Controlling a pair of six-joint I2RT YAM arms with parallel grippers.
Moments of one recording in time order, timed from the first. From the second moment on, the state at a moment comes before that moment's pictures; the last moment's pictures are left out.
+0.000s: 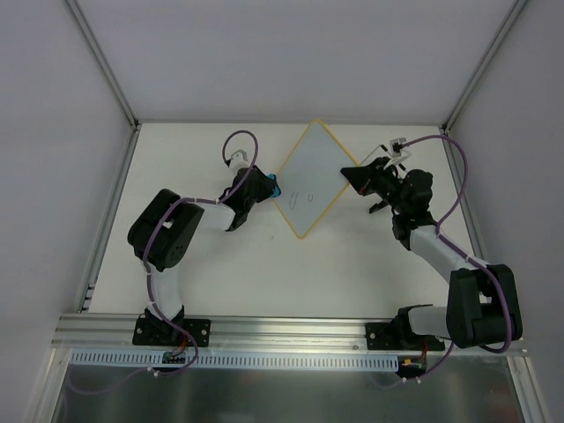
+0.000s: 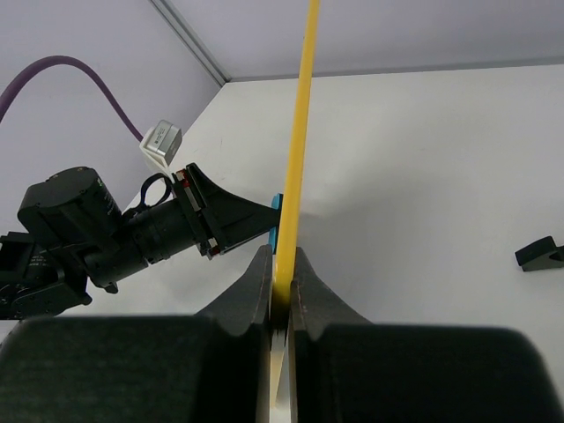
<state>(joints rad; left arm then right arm) -0.54 1.91 0.92 0.57 -0.22 -0.86 0.18 1.30 0.64 0.66 -0.54 0.53</state>
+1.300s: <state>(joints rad) -0.85 1.83 1.05 0.60 -0.17 -0.57 0.15 1.35 0.65 0.74 -0.51 0.55</state>
